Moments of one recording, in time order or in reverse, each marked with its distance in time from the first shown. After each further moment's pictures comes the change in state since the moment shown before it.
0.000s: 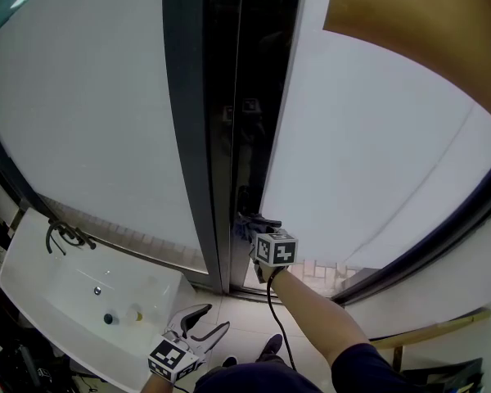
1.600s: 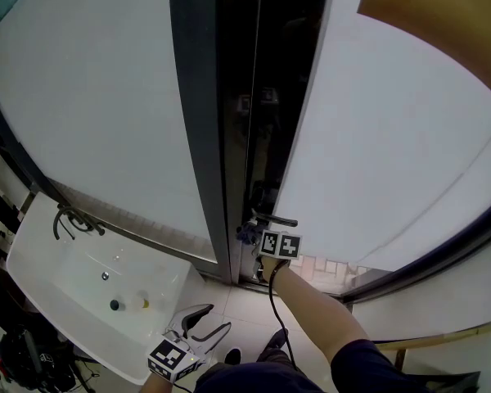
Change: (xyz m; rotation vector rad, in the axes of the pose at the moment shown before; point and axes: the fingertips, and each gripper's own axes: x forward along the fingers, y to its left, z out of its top) left arm -0.002 0.013 -0.016 -0.034 0.058 0.042; right arm 0.054 -0.005 -0.075 0.303 0.180 0.062
